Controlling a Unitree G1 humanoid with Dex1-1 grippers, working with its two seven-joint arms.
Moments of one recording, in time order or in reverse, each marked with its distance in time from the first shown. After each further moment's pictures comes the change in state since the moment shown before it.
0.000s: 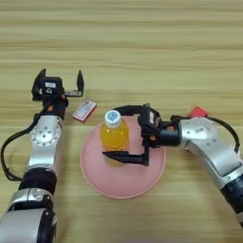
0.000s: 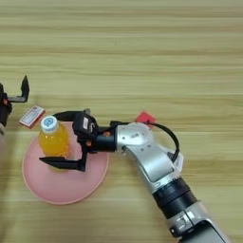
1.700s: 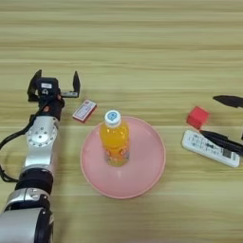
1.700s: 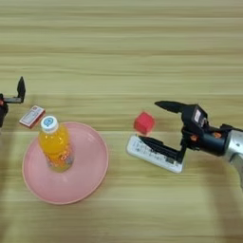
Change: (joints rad) left arm -0.002 0.021 0.014 0.022 -0.001 -0.004 -0.009; right arm 0.285 -0.454 -0.493 -0.024 0.145 -0.007 0.100
